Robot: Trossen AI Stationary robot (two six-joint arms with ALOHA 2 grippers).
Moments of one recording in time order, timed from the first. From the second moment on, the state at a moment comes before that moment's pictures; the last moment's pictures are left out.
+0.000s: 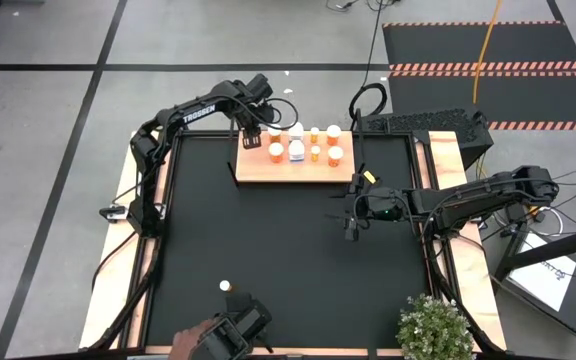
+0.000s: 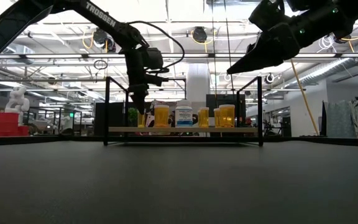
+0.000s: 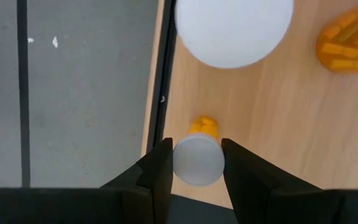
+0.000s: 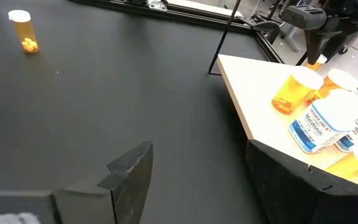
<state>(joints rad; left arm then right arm) 0.76 2.05 1.78 -1.00 -0.04 0.65 0.05 1.14 0.51 0.17 0.26 -0.12</state>
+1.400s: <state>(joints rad) 0.43 1.72 1.78 -1.17 -0.10 0.36 0.05 1.14 0.51 0.16 0.26 -0.10</state>
